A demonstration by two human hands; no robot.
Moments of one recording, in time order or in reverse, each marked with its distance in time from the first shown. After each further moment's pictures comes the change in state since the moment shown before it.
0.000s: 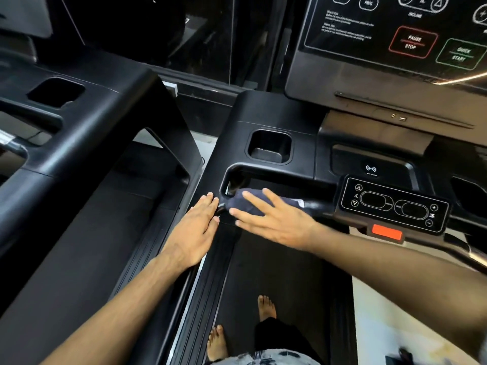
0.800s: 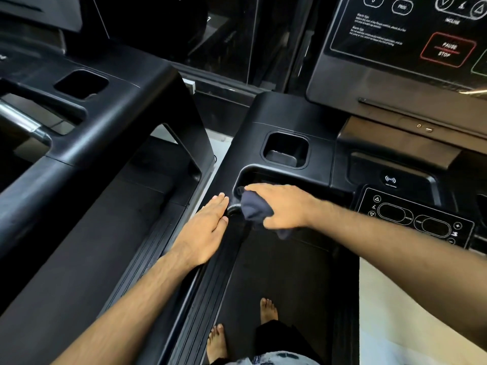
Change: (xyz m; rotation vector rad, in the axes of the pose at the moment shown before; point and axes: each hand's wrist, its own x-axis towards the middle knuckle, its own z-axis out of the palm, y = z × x) left_hand -0.004 -0.002 -0.004 -0.062 0.012 -0.045; right_hand 0.055 0.053 -0.022 1.061 -0.146 0.308
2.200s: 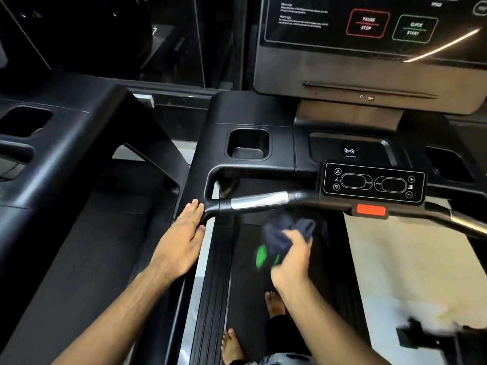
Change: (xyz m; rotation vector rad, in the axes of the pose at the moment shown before) left_hand 0.003 -0.005 0.000 0.079 -0.041 0.019; right_hand -0.056 -0.067 0.130 2.252 1.431 0.892
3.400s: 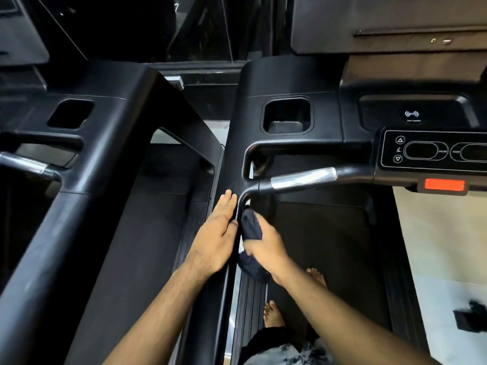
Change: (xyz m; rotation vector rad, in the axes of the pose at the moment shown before) left_hand -0.019 -0.008 -0.005 -0.175 -0.072 -0.042; right_hand -0.047 0.066 0.043 -1.048 -0.555 0.107
